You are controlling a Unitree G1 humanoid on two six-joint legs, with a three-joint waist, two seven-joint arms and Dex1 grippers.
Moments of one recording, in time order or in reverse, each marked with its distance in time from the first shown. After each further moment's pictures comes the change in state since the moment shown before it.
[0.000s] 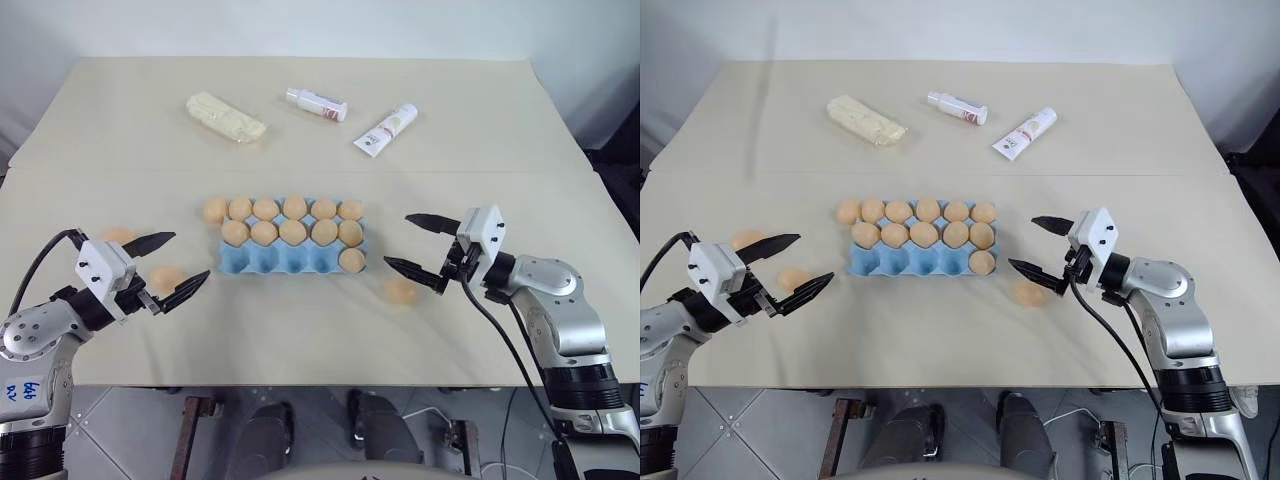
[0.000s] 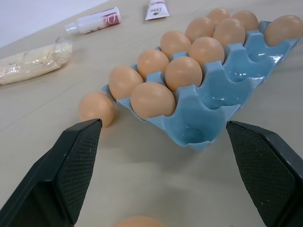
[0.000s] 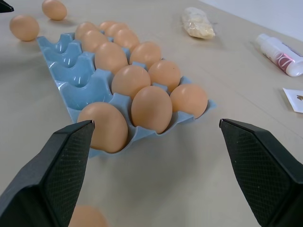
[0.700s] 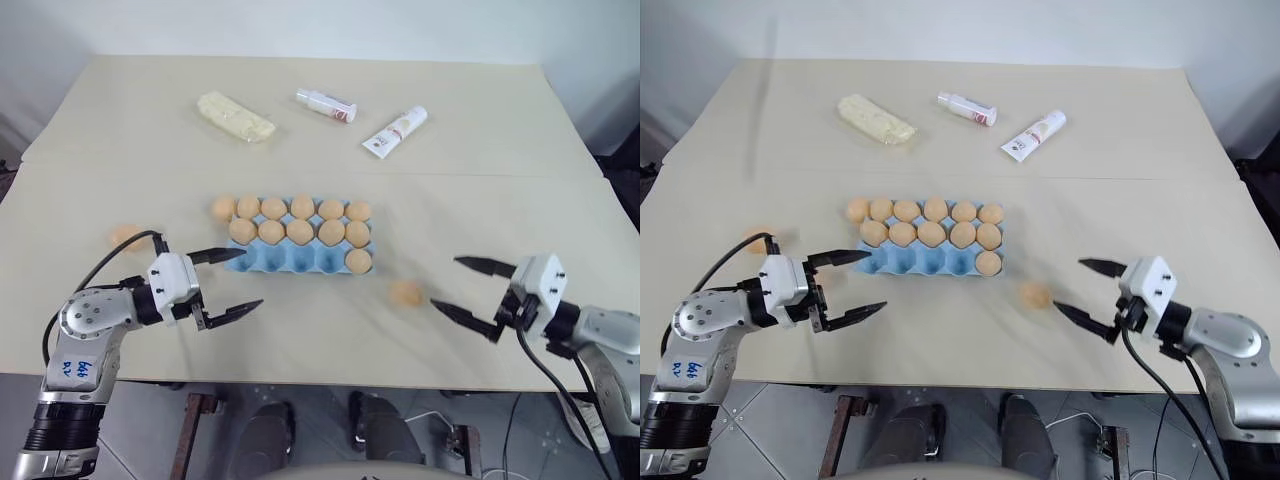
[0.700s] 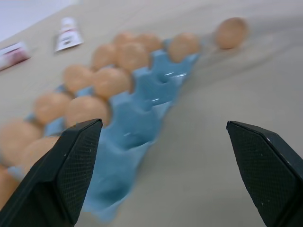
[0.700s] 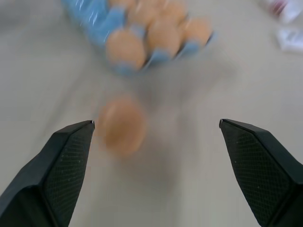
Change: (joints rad) left arm -0.129 -0.020 -0.286 0.064 0.050 -0.152 -0.242; right arm 0.456 -0.163 -0.205 -0.206 0.054 -0.007 0.059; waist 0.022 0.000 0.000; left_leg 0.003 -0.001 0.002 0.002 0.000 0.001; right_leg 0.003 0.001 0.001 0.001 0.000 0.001
